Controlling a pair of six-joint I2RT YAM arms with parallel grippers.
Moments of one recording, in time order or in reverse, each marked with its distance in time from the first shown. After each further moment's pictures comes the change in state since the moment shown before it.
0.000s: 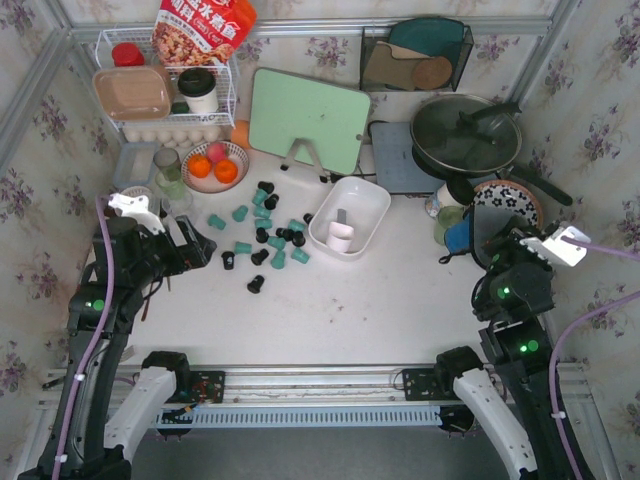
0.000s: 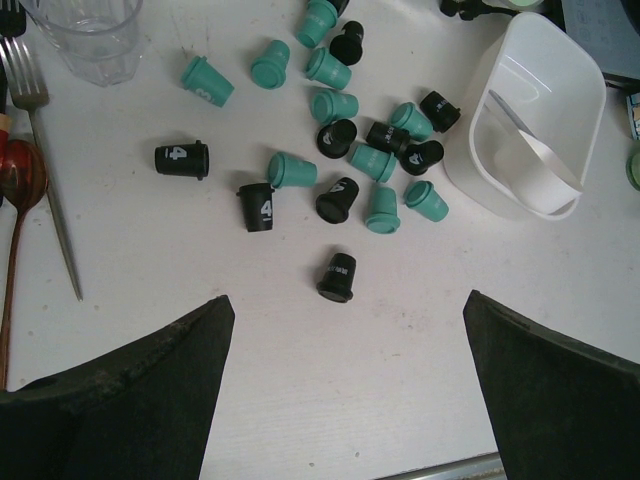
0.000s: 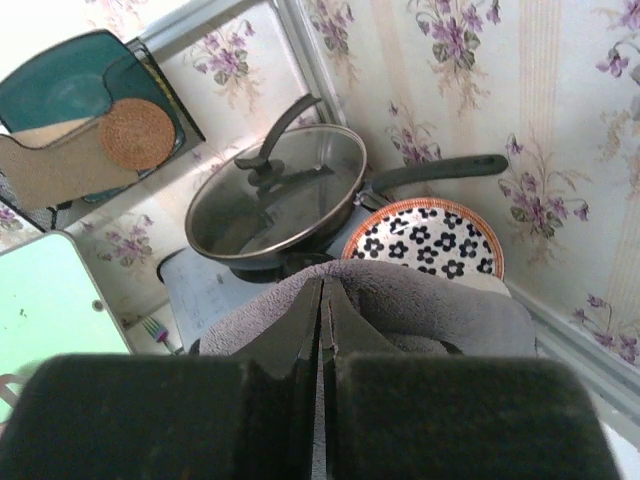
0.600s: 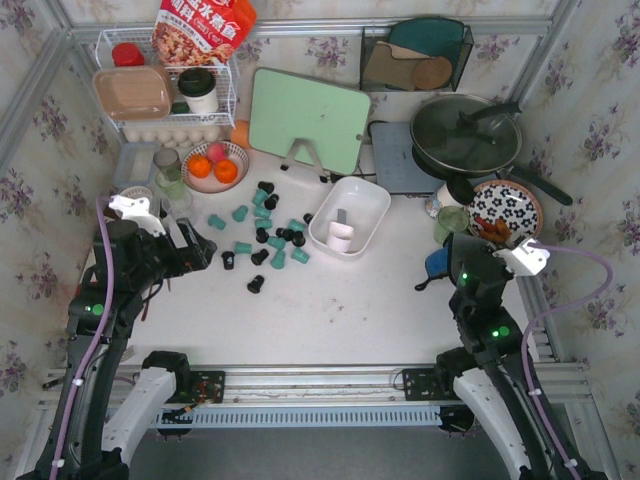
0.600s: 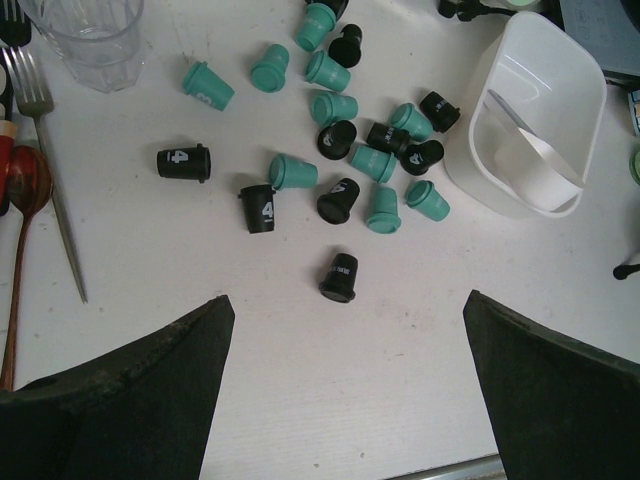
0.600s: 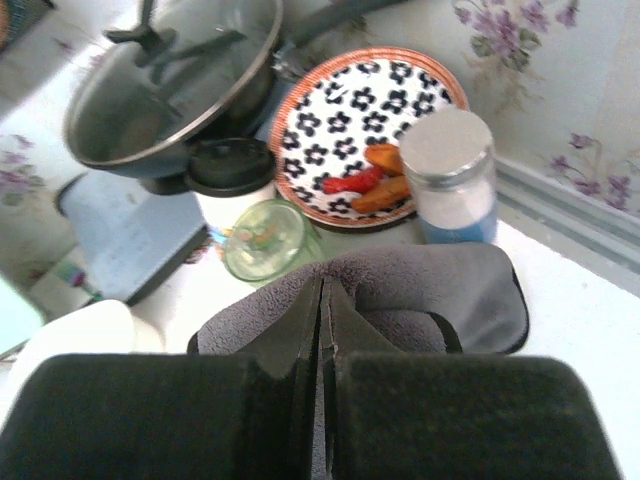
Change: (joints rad) left arm -0.026 -0.019 -0.006 0.000 -0.025 0.007; right arm -0.010 0.033 -0.252 -0.130 0.102 0.344
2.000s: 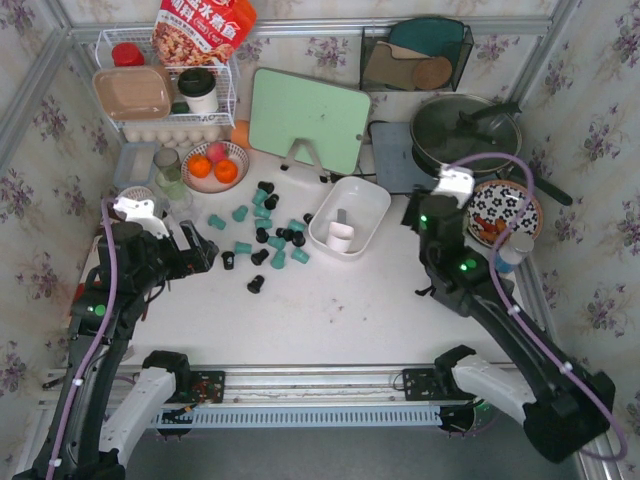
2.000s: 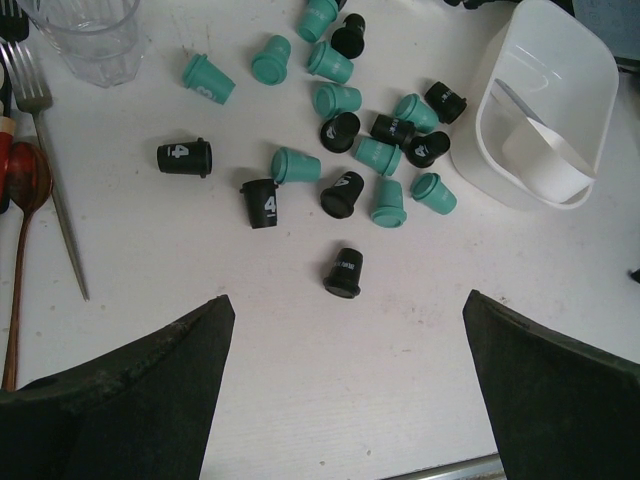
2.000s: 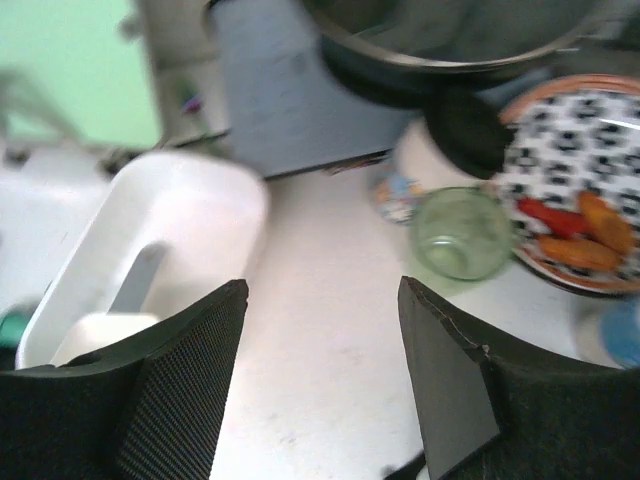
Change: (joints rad) left arm -0.030 -0.005 -0.021 0.004 -0.026 0.005; right arm 0.156 0.470 0.305 0.100 -0.251 -0.300
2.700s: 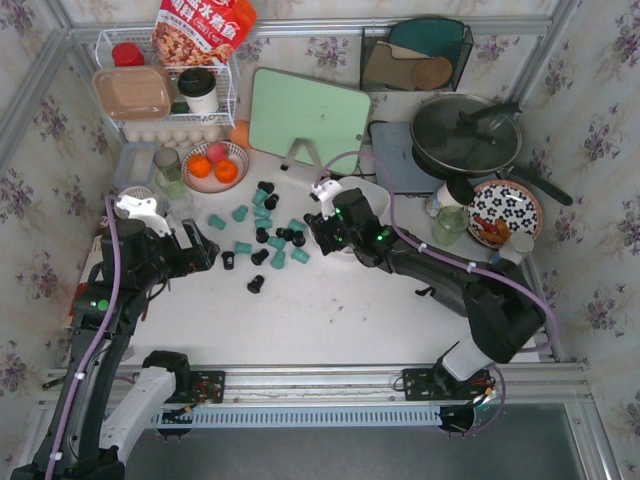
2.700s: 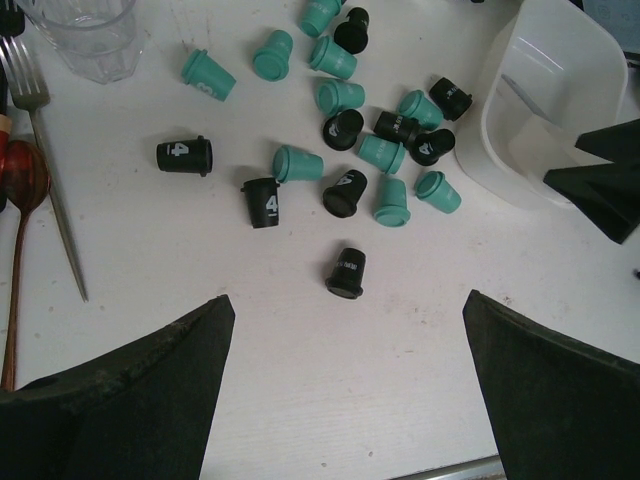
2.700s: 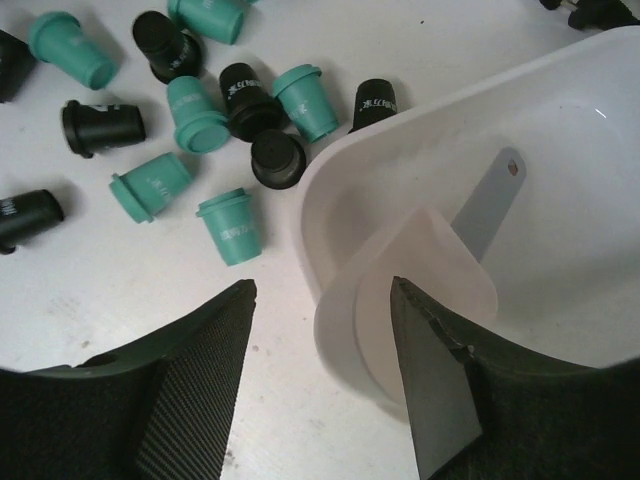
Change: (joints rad) left arm 0.000 0.019 -0.005 0.011 0.000 0.003; right arm 0.254 0.595 0.160 0.154 -0.651 -0.266
